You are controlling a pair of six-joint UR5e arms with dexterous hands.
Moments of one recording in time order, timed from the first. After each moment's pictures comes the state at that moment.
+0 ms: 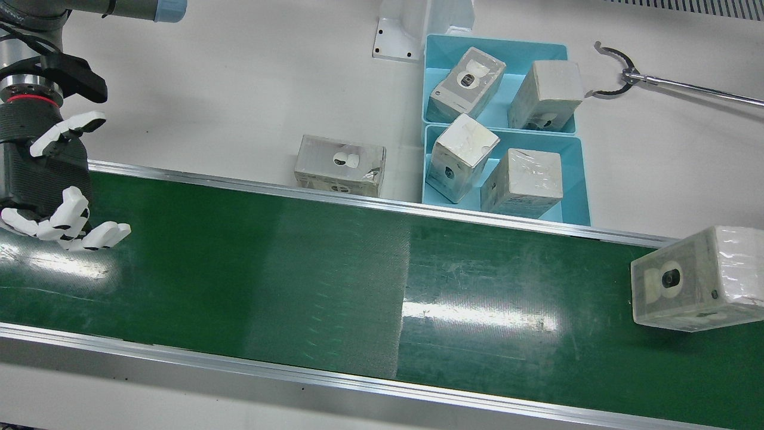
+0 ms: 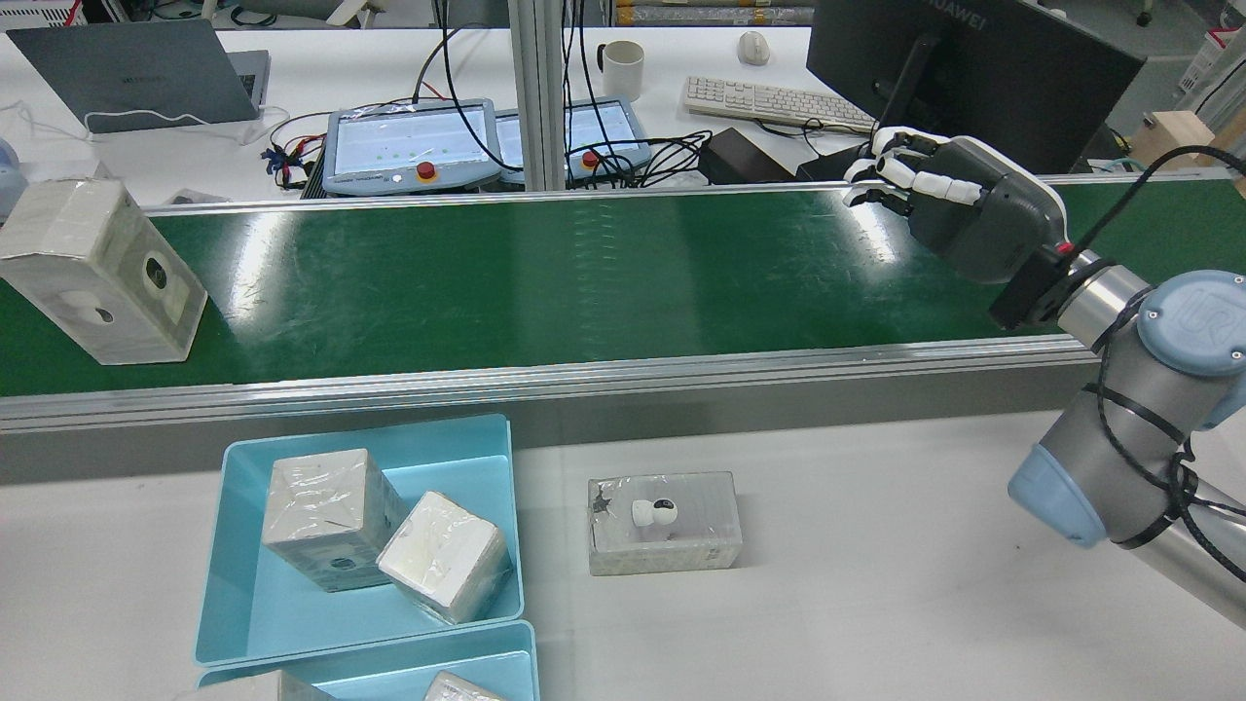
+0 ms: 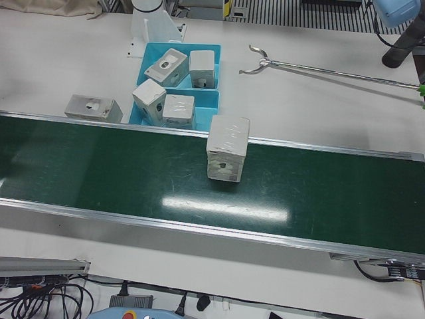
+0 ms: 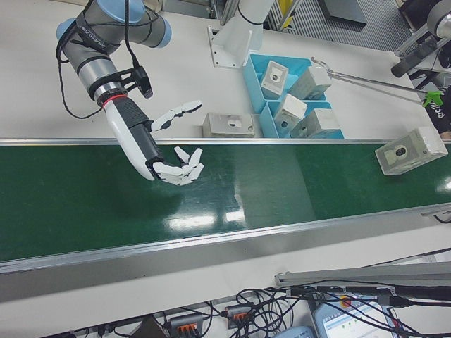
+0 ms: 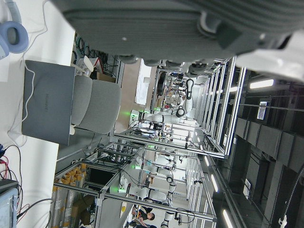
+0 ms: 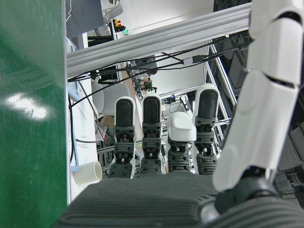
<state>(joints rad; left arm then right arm) -1.81 -1.79 -1.75 0.44 1.92 -0.15 1.01 -1.30 1.86 -3.40 -1.38 0.16</state>
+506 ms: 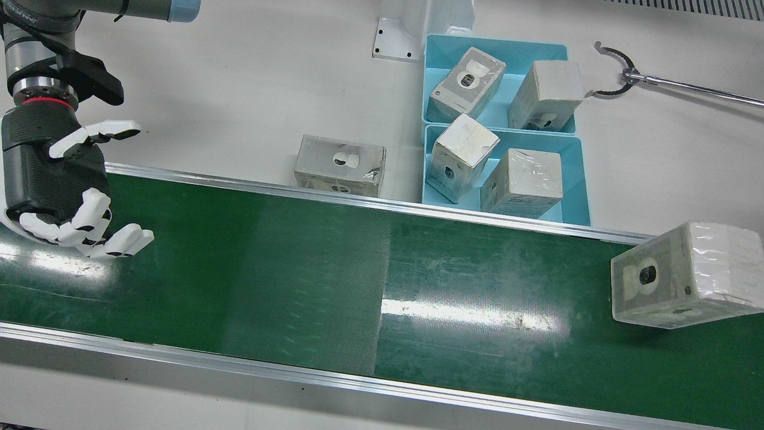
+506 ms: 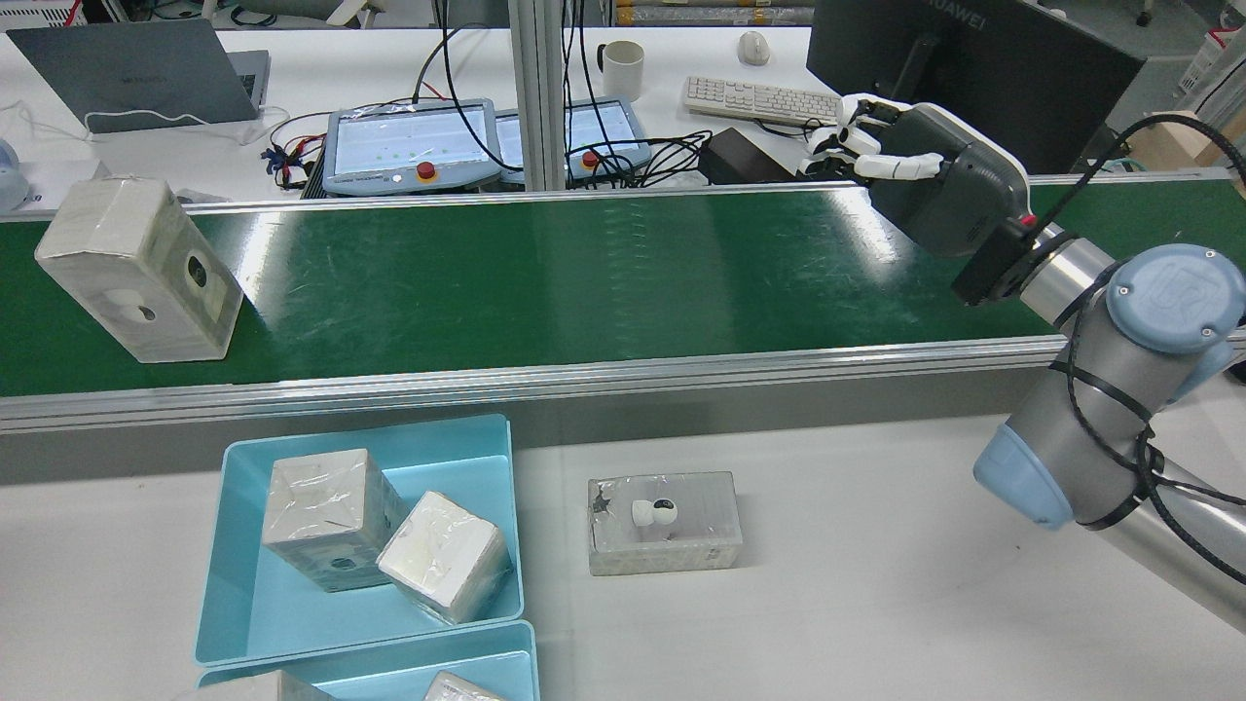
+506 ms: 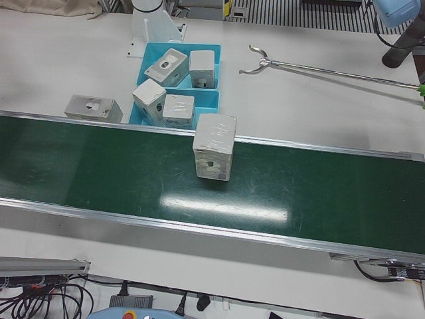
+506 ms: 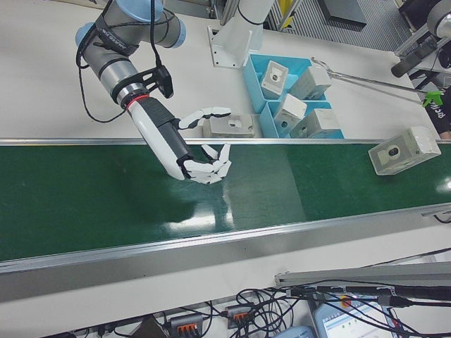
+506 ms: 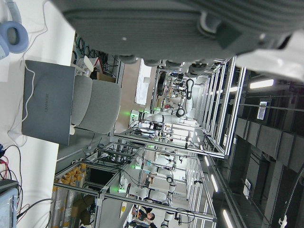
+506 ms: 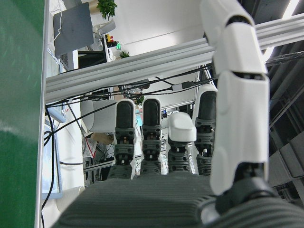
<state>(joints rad) -1.81 -1.79 -1.75 0.44 1.92 -0.15 1.00 -1.22 1.85 -3.41 -1.37 0.14</state>
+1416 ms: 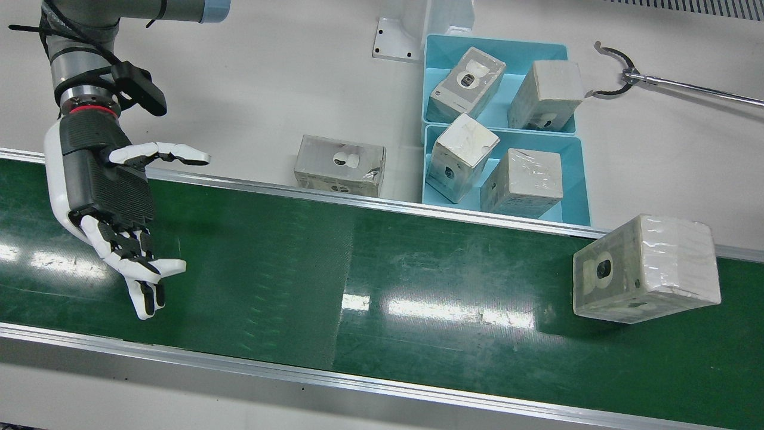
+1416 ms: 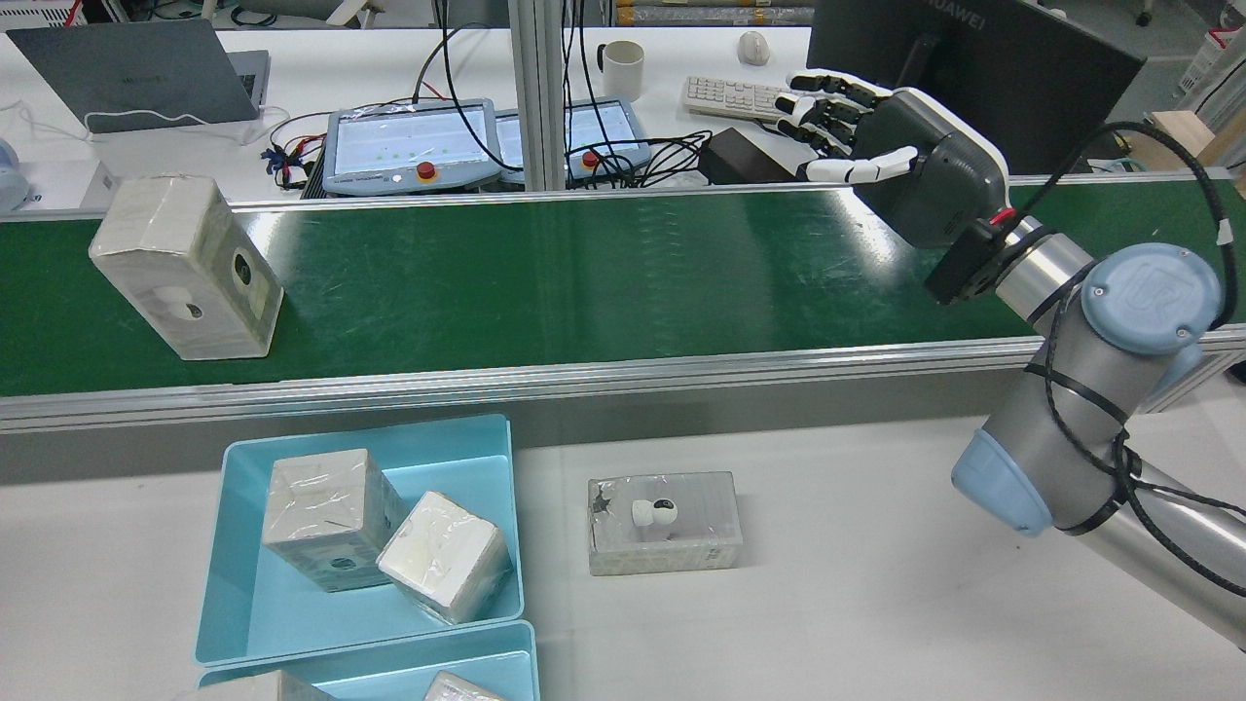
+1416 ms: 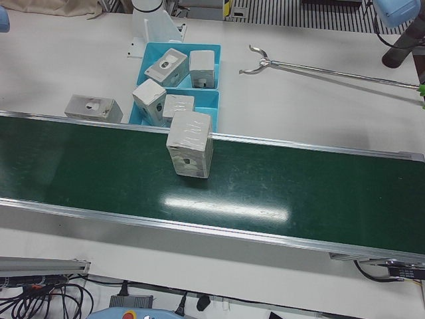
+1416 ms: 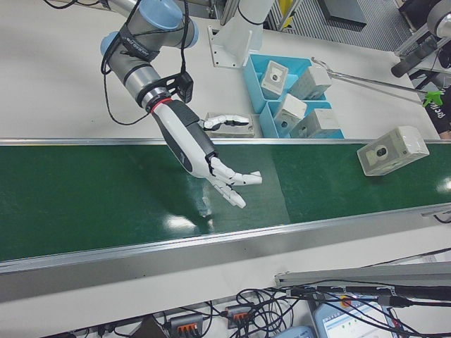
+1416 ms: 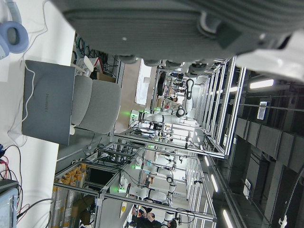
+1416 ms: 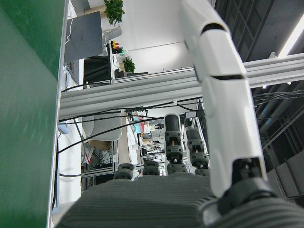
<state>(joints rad) -1.81 -1.79 -1.75 0.44 1.92 -0.15 0.92 -1.17 1.84 -3.42 -1.30 0.00</state>
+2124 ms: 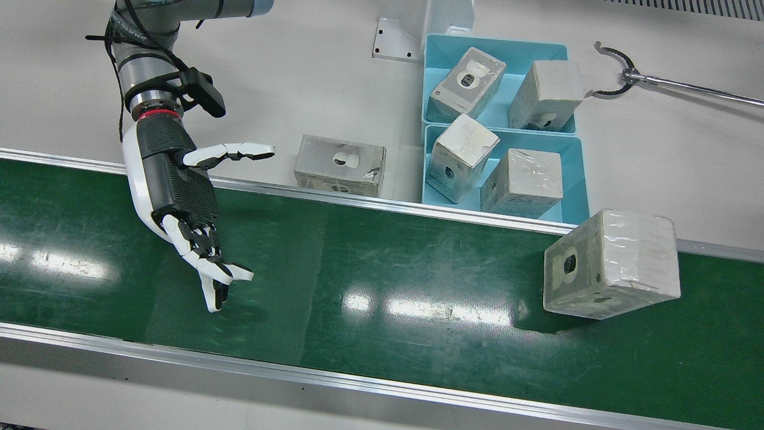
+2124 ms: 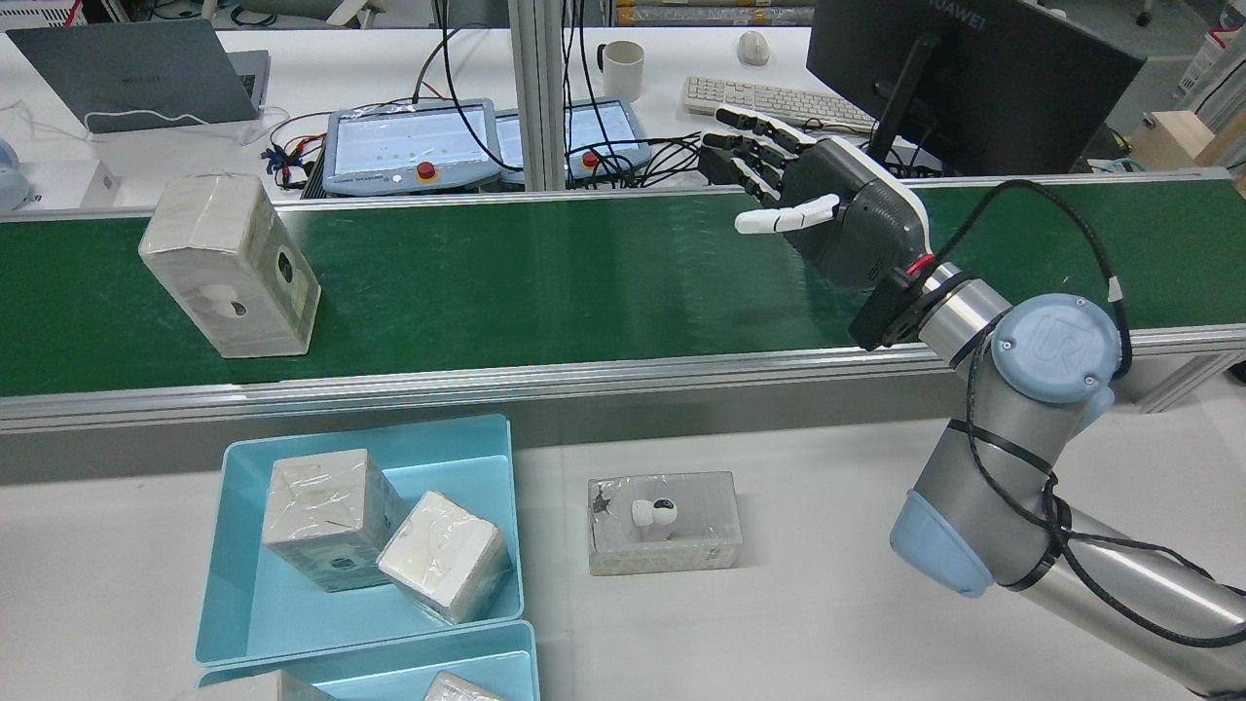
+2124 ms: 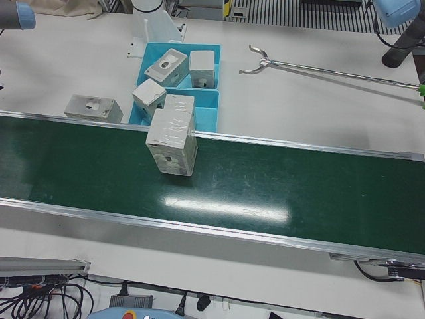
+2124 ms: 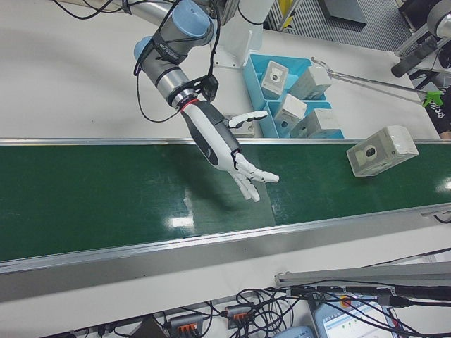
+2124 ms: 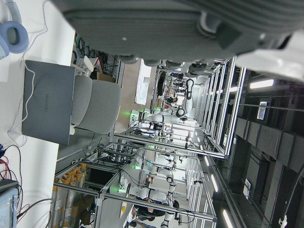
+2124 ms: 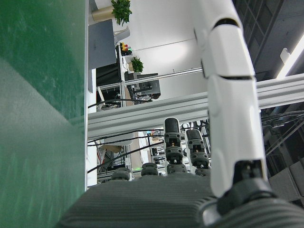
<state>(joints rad) -1.81 -1.79 -1.75 0.44 1.92 -0.15 0.80 -1.11 1.85 -3.50 -1.20 -0.01</state>
